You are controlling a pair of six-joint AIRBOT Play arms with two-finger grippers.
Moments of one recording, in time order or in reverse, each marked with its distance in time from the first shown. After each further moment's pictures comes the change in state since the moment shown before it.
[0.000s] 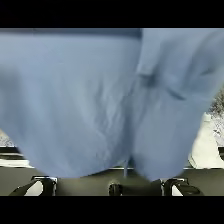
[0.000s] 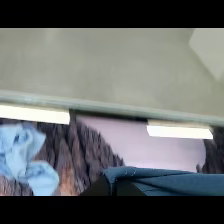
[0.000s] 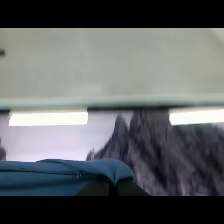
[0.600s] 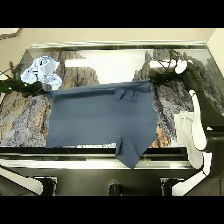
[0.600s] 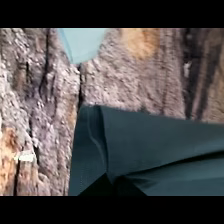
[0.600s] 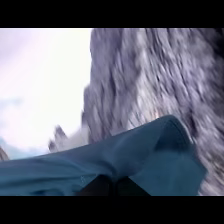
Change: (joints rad) left arm -0.074 -0.795 -0.076 0.077 0.010 0.048; right arm 0.101 -0.863 -0.009 0.288 -0.256 0.122
